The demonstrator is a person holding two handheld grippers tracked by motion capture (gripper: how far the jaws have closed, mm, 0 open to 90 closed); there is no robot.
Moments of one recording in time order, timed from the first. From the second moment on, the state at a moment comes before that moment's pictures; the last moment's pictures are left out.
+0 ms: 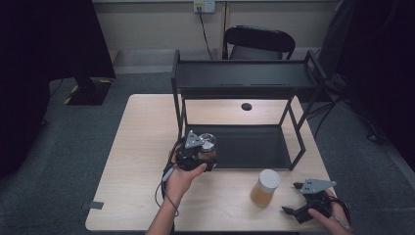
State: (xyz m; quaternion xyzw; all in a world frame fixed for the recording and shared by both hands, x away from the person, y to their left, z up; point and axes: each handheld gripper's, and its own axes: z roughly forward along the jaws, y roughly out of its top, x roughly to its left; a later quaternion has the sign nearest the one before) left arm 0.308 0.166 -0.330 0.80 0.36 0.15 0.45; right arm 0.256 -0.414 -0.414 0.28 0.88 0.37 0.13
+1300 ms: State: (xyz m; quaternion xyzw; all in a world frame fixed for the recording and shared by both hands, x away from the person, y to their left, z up) left arm 0.329 0.149 -0.235 0.82 0.30 0.15 0.46; right arm 0.256 -0.414 -0.414 0.28 0.88 0.37 0.13
